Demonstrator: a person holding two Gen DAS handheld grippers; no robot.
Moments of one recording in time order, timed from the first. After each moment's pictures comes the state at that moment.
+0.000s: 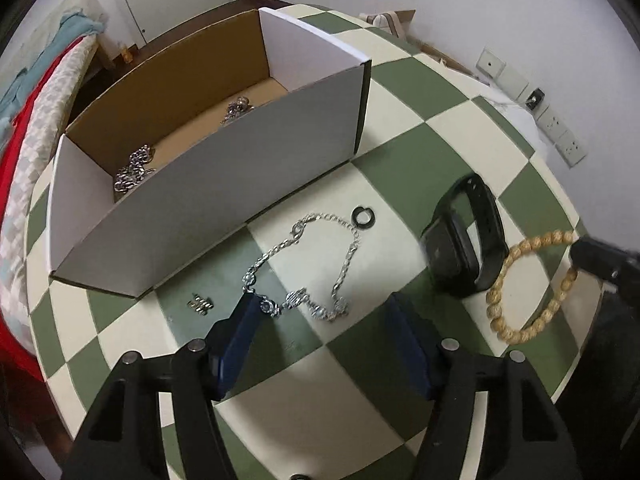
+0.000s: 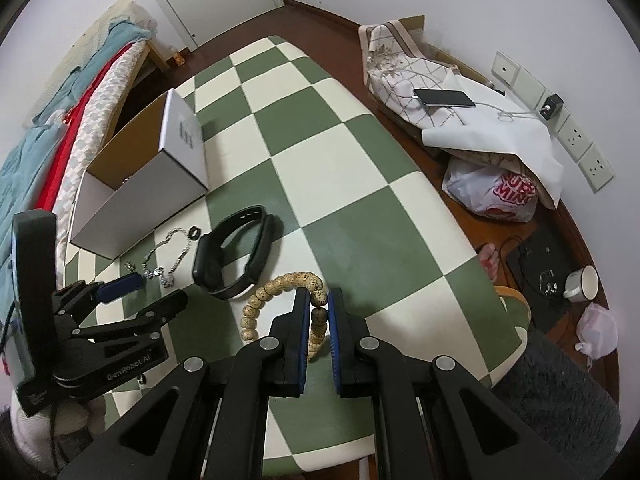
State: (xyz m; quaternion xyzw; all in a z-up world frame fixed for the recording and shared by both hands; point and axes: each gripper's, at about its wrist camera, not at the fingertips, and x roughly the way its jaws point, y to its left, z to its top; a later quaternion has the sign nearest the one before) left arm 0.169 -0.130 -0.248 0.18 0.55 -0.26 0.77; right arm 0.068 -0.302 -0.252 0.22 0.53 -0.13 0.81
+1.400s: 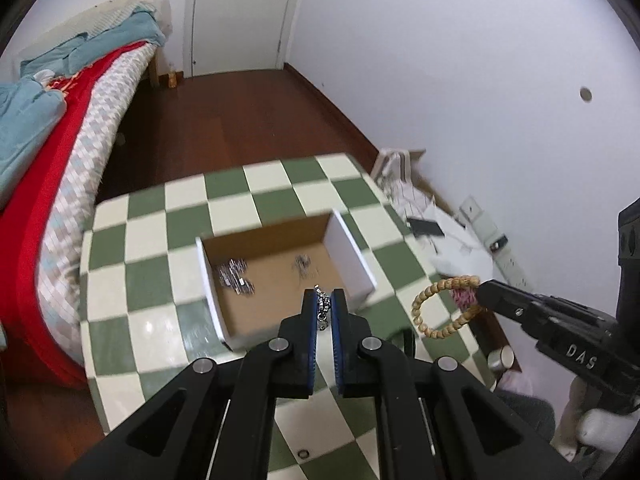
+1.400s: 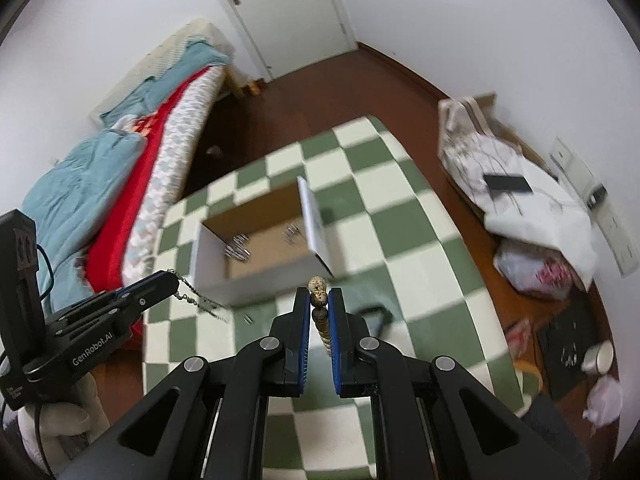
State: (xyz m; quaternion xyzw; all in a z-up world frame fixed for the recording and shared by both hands) left arm 0.203 -0.048 -0.073 0.00 0.46 -0.26 0.85; right arm 0.111 -0.263 -0.120 0.20 0.45 -0.02 0.87
